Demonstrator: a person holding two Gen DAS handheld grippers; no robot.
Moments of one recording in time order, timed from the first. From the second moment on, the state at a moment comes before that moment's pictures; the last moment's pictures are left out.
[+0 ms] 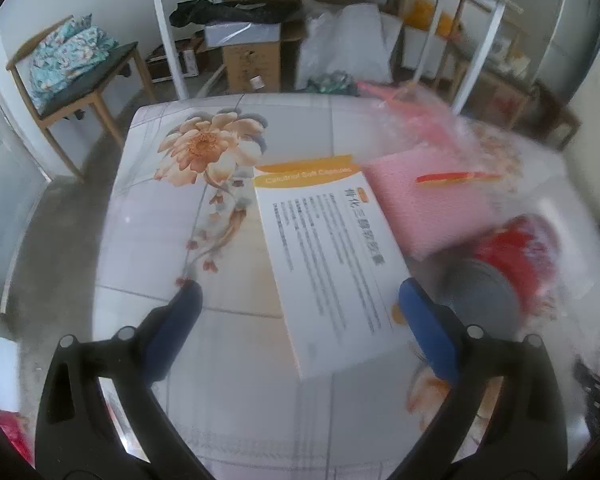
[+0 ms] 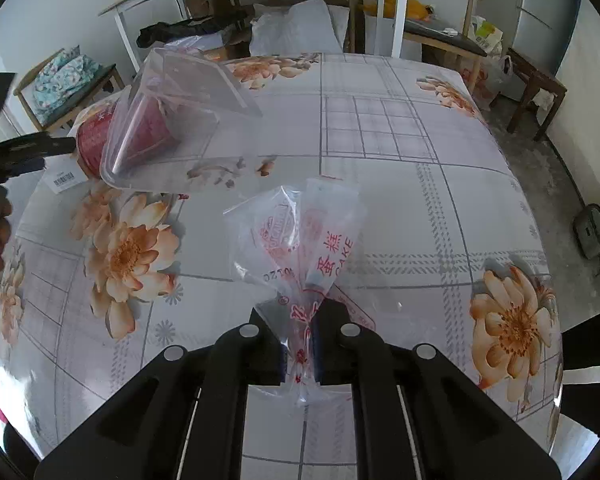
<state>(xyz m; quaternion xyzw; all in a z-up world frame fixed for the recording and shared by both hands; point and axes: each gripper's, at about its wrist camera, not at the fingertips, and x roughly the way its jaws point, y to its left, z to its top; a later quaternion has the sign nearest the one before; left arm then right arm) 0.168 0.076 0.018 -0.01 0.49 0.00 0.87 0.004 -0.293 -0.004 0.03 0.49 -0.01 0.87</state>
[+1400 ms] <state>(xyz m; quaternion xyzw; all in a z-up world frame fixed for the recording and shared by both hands) 0.082 0.109 0.067 -0.04 0.51 -0.07 0.85 -0.028 -0.275 0.015 0.04 0.47 0.04 0.88</state>
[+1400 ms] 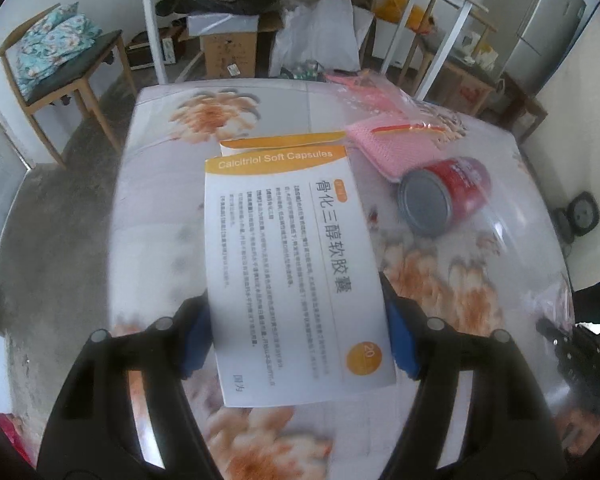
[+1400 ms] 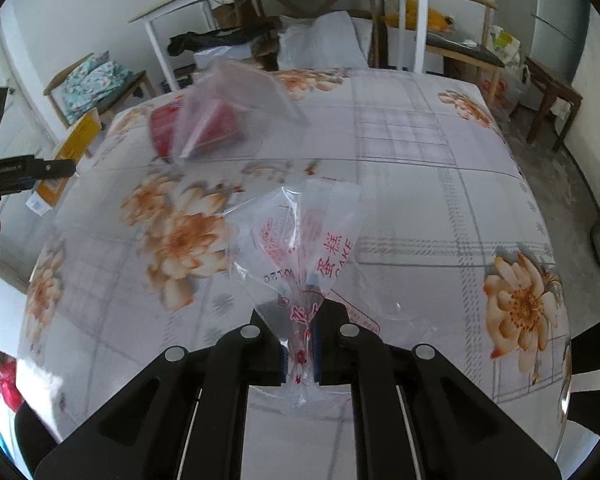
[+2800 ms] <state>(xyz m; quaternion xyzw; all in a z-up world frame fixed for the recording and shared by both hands) -0.215 0.412 -0.186 -0.35 0.55 0.14 0.75 -0.113 0.182 0.034 -0.14 0.48 0.37 0.79</state>
